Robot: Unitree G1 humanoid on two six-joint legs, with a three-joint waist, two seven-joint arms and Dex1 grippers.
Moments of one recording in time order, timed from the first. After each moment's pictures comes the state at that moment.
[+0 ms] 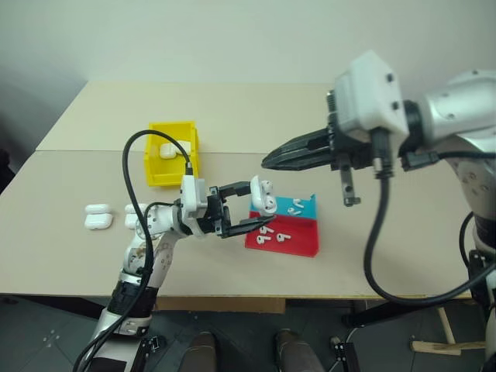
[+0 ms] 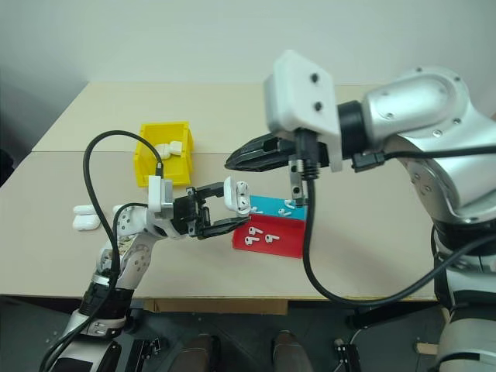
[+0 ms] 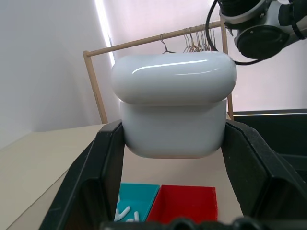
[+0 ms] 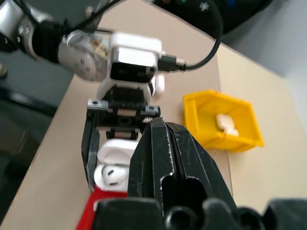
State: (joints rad) left arm -0.46 0.33 -0.08 -0.03 -0.50 -0.05 -1.17; right arm -1.19 -0.90 0.28 -0.35 0.57 0.69 1.18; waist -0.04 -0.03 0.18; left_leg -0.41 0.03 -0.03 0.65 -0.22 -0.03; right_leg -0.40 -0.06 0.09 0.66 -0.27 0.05
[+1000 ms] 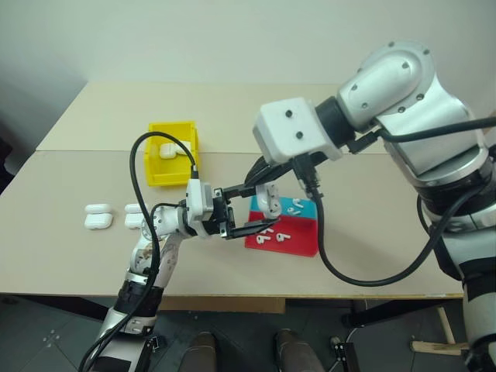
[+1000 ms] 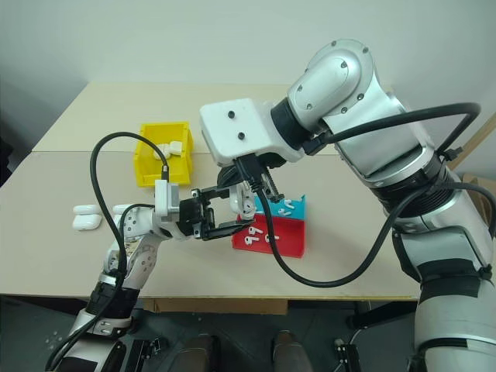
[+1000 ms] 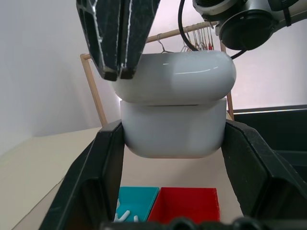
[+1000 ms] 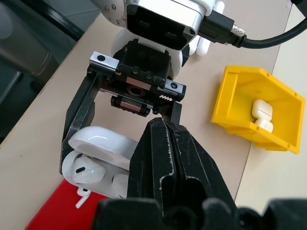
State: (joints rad) left arm -0.46 0.31 -0.10 -0.01 -0.47 -0.09 -1.17; right arm -1.35 -0.72 0.50 -0.15 0.21 0.51 1.48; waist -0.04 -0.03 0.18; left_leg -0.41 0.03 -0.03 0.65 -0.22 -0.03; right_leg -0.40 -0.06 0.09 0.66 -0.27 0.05
